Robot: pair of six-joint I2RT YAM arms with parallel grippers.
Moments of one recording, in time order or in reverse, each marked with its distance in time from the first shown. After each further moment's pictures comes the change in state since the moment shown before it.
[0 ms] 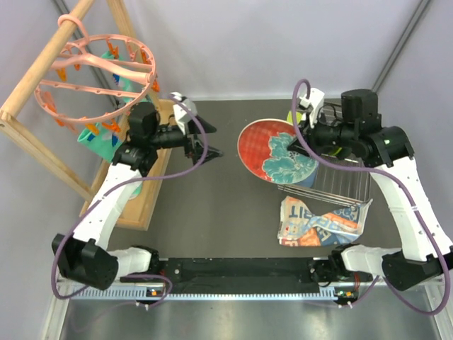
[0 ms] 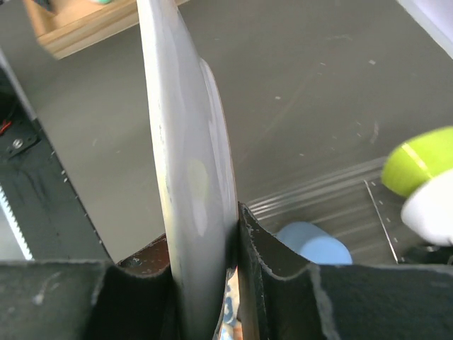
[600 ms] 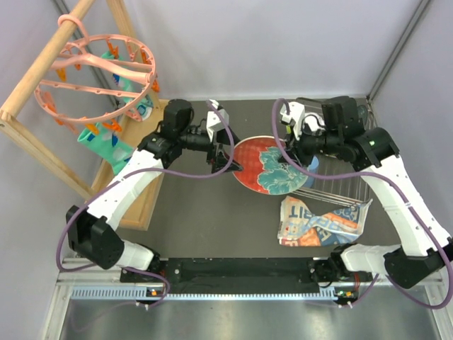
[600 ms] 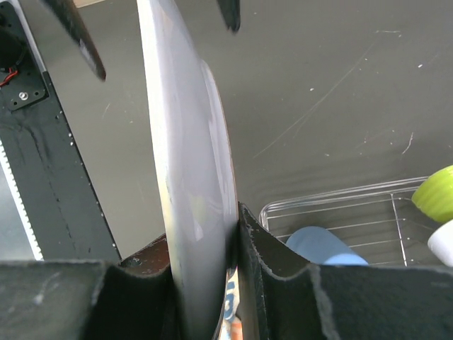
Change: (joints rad) left arm -0.215 0.183 0.146 -0.190 0.050 0.204; right arm 0.142 0.013 -0.045 -0.031 0.028 -0.094
